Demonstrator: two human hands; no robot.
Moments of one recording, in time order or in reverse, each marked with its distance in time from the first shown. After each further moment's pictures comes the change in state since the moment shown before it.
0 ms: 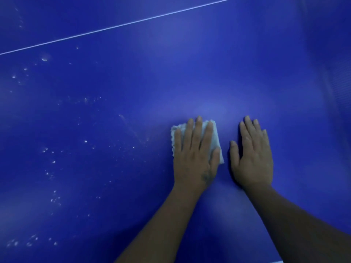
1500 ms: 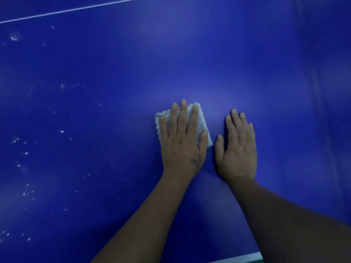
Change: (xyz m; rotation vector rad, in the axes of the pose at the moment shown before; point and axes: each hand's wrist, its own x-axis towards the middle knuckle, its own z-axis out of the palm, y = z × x) left_hand 0.021 0.015 0.008 0.042 0.005 -0.141; right_hand 0.003 0.000 0.003 0.005 0.005 0.031
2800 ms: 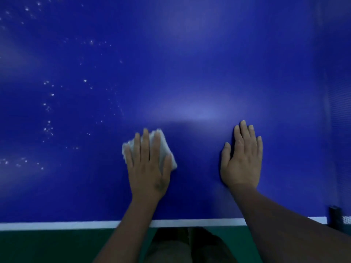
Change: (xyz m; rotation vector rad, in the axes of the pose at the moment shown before) left_hand -0.197 -0.051 -0.002 0.051 0.025 -0.270; right_hand -0.106 0.023 -0.037 -0.068 -0.131 0.028
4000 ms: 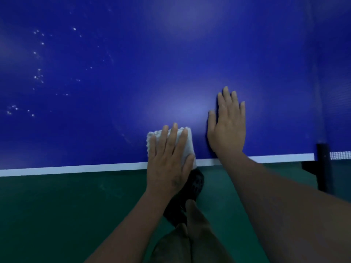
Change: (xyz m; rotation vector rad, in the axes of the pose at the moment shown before) left_hand -0.149 0.056 0.026 0.019 -0.042 0.266; right_hand -0.077 0.013 0.002 0.034 0.106 -0.115
